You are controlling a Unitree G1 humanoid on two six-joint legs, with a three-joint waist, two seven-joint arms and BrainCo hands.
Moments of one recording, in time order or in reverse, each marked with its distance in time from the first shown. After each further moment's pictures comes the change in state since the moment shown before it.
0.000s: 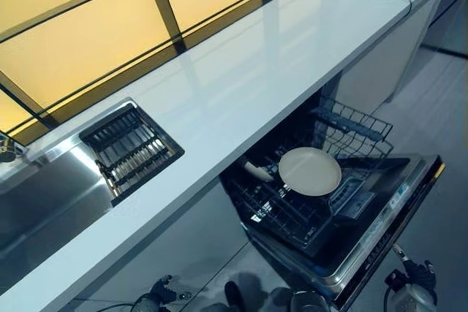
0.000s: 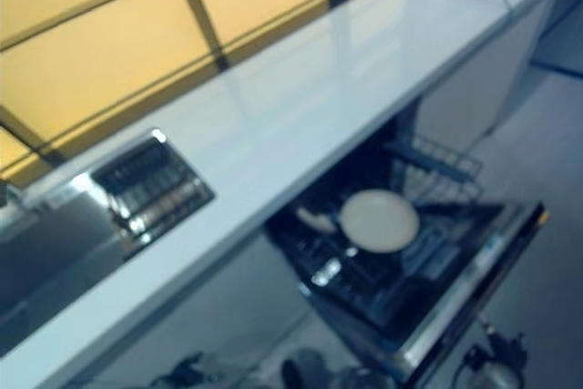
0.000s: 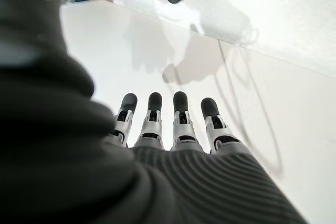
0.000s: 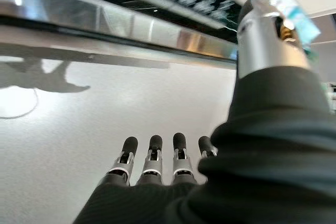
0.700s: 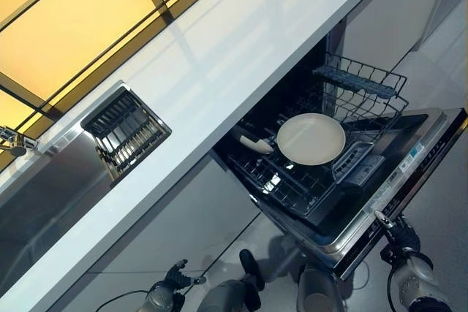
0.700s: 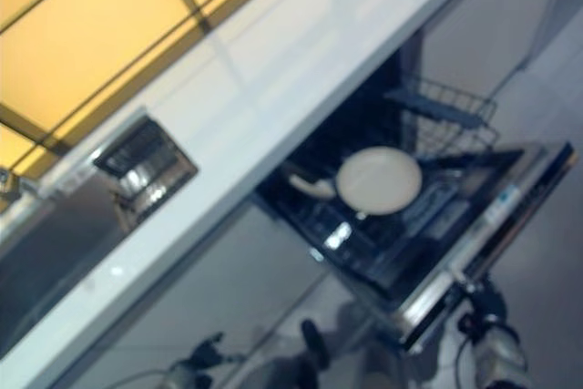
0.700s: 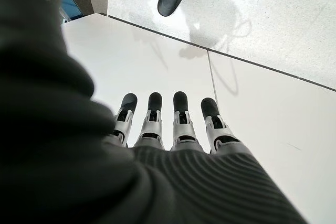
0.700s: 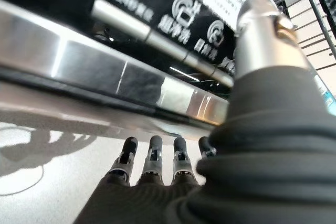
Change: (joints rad) left arm -0.005 -0.051 -0.014 -0.051 -0.033 -0.021 0.000; right arm -0.040 -0.030 0.096 -0.114 0.005 0.012 0.357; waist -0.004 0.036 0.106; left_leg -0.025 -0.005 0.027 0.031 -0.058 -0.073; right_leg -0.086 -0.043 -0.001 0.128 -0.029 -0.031
